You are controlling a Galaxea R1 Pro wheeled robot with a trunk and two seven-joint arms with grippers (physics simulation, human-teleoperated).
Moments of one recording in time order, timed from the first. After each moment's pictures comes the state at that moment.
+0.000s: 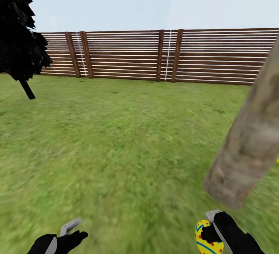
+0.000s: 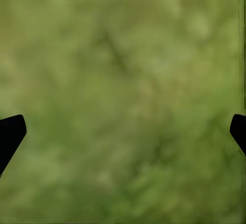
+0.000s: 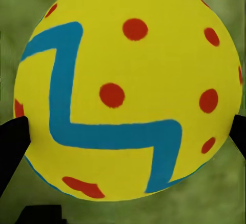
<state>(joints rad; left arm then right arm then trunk) -0.40 0.09 0.44 -0.51 0.03 0.53 -0.26 -0.41 -0.19 0.07 -0.73 0.11 0.80 0.15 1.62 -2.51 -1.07</state>
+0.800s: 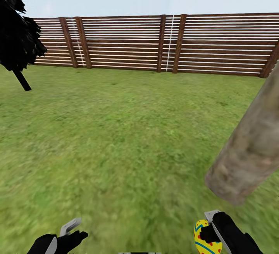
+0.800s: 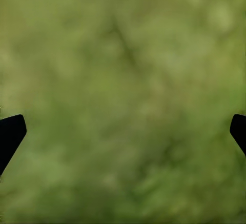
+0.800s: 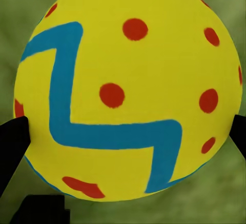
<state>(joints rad) -0.40 0.09 0.44 -0.51 0.03 0.53 -0.26 -0.41 -0.18 0.07 -0.73 0.11 0.80 0.15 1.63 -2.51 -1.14</state>
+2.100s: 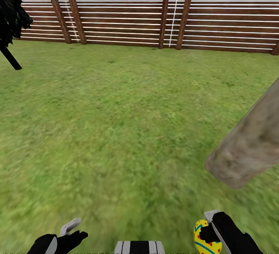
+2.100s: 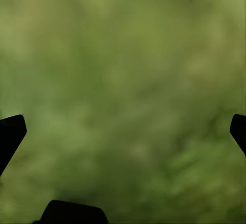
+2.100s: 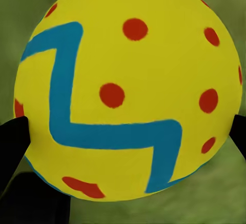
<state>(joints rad) -0.40 0.09 0.44 -0.51 0.03 0.53 -0.26 -0.41 -0.18 0.07 -0.73 0.11 0.80 0.15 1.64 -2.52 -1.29</state>
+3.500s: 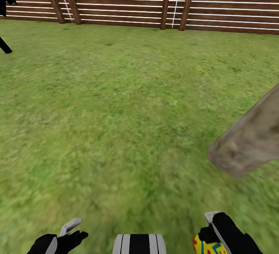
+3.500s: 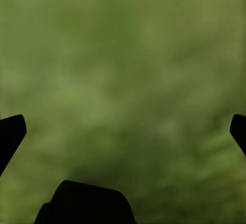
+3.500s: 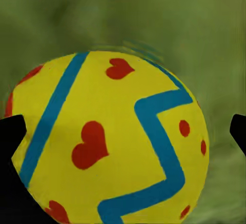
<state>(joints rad) -0.40 0.09 0.44 -0.51 0.03 0.53 -0.26 -0.41 -0.18 0.07 -0.72 0.11 0.80 0.15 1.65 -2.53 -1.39</state>
